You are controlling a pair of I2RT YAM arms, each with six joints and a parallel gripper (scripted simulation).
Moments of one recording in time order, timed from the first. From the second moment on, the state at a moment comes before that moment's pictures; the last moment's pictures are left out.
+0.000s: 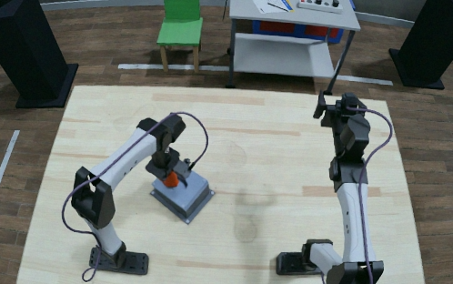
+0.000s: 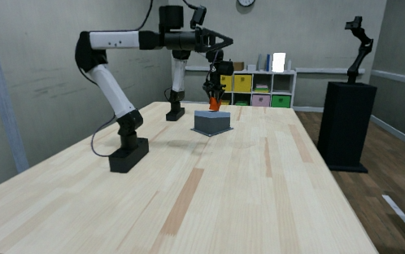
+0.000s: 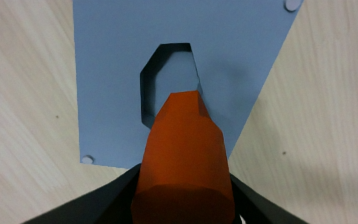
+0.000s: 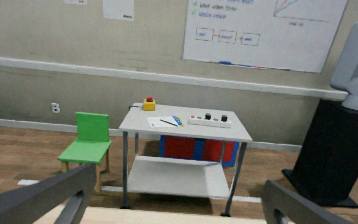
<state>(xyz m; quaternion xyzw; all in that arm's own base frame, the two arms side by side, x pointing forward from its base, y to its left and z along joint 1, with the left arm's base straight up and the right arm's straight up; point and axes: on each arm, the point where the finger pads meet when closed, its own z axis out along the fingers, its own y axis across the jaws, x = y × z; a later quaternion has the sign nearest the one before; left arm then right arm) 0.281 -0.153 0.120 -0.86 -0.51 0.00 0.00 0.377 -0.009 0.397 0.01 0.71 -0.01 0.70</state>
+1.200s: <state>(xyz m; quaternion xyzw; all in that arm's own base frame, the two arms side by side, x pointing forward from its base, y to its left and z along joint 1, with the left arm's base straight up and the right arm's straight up) 0.281 -0.152 0.177 -0.86 -0.51 -0.01 0.00 0.346 0.108 0.283 -0.34 0.78 0.13 0.51</state>
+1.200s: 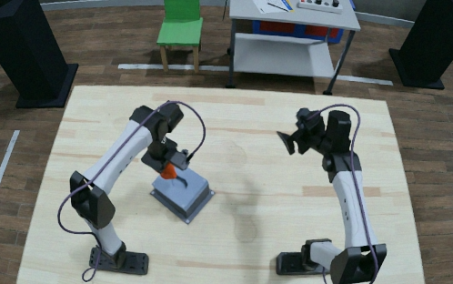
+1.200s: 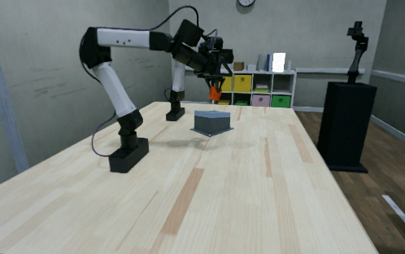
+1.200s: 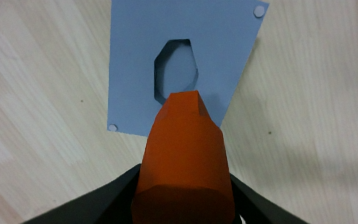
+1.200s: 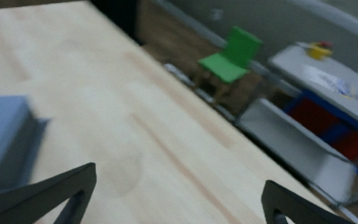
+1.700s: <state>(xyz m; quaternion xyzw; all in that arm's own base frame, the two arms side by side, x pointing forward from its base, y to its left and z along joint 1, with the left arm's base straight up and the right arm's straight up) 0.272 -0.178 0.163 -0.88 -0.46 -0.07 0.00 0.267 0.198 0.264 -0.53 0.66 0.35 0.39</state>
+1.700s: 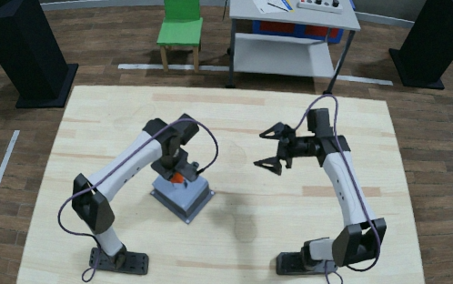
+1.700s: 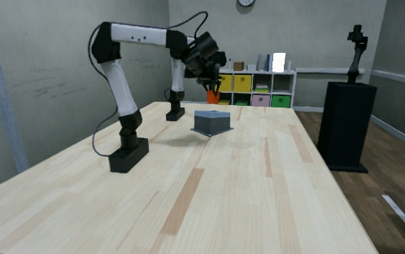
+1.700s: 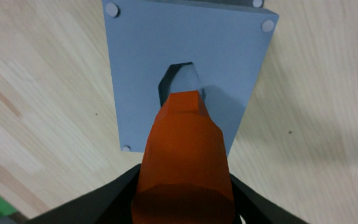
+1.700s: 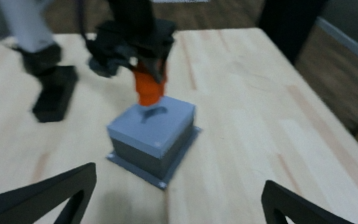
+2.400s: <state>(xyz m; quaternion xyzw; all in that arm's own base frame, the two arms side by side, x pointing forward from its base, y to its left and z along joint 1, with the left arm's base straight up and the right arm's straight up) 0.274 -0.179 0.161 -0.88 -0.46 -0.08 -0.01 0.256 0.209 0.265 -0.56 0.63 0.39 0.36</state>
